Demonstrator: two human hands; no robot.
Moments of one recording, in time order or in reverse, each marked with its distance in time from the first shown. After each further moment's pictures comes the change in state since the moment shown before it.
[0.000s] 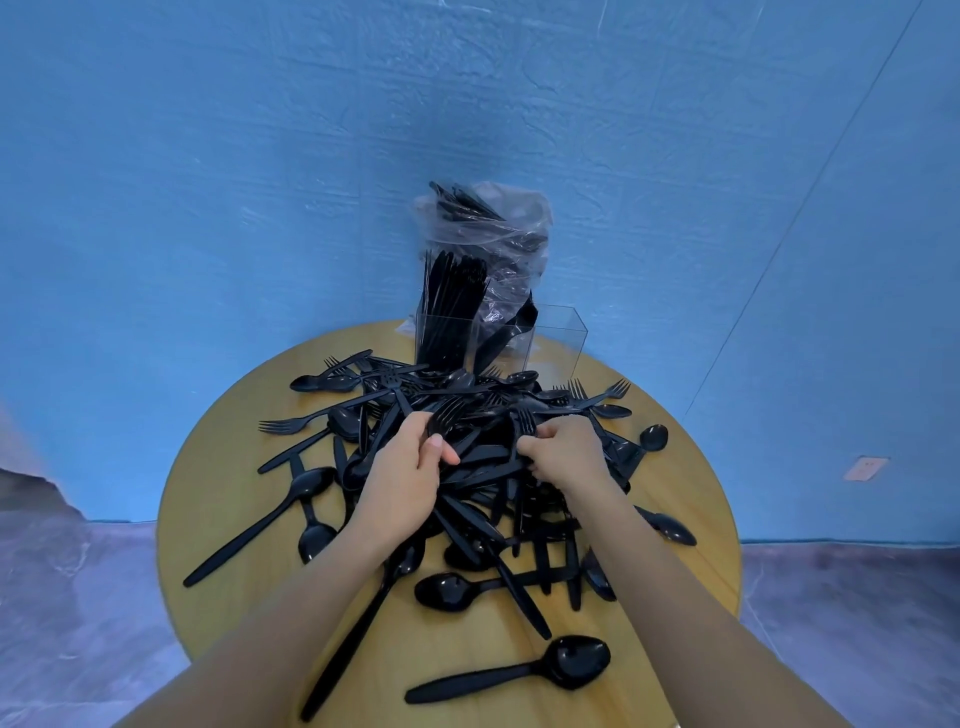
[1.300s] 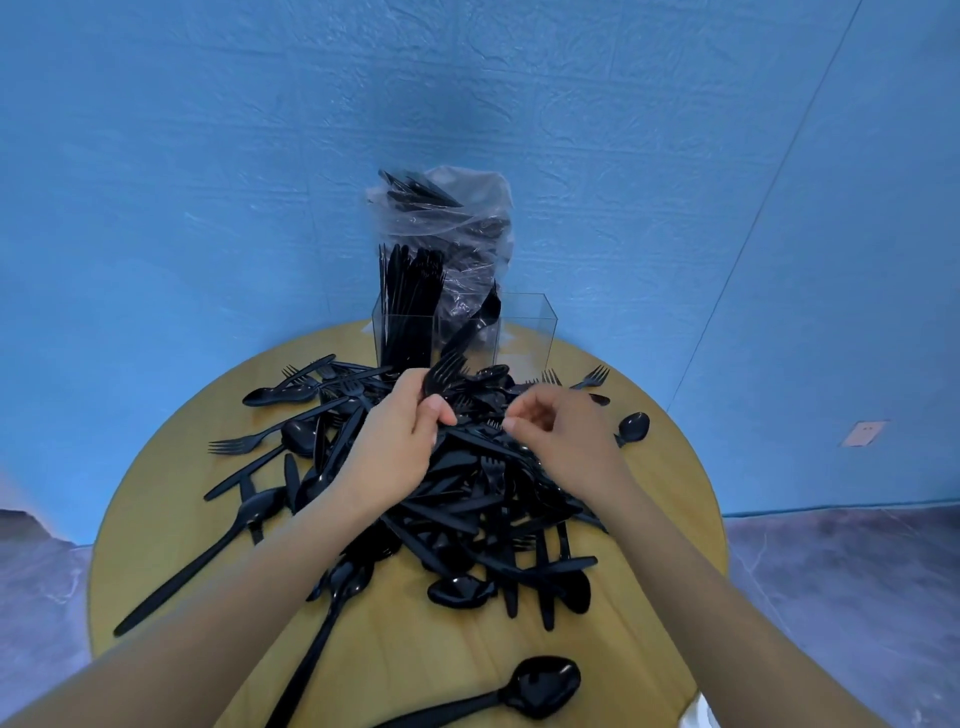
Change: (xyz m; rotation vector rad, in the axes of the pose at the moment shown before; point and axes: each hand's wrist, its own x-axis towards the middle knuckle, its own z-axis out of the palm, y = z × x) left_hand 0.039 0.031 0.014 0.047 -0.047 0.216; right_hand -0.009 0.001 -0.043 -0.064 0.002 -0.422
